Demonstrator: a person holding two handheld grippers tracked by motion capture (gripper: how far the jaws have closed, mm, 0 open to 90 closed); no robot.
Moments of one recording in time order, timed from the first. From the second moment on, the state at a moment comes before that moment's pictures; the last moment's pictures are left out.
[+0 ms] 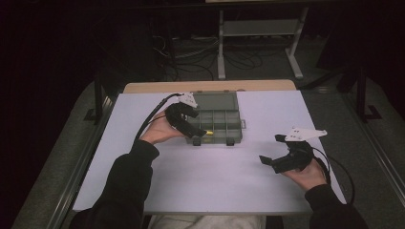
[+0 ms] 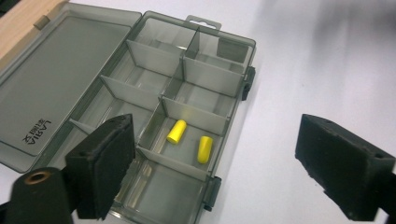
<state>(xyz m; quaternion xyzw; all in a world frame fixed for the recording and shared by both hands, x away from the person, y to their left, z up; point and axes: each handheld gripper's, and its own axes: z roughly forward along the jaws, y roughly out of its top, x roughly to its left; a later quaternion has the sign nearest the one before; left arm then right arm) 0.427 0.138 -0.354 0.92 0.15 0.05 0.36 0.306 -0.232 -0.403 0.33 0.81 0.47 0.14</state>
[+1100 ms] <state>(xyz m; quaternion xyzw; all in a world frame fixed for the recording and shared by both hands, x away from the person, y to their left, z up) 0.355 0.221 -0.360 0.85 0.21 0.15 0.46 0.304 -0.234 -0.402 0.33 0.81 0.47 0.15</state>
